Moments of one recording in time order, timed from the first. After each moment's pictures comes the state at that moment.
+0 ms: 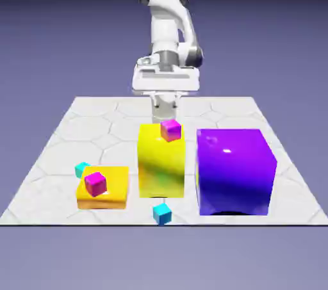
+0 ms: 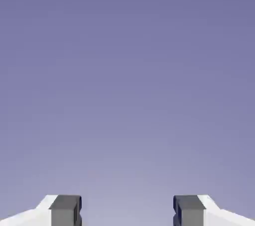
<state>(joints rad) -0.03 -0.54 0.01 -2.80 0.00 3.03 0.79</state>
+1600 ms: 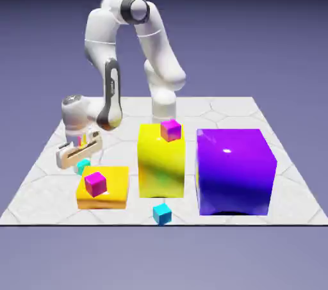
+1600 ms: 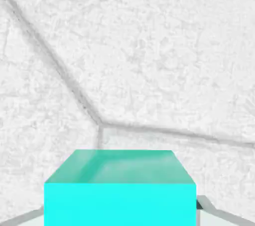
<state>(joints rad) -1.16 0.21 0.27 -2.63 -0.10 2.82 2.21</state>
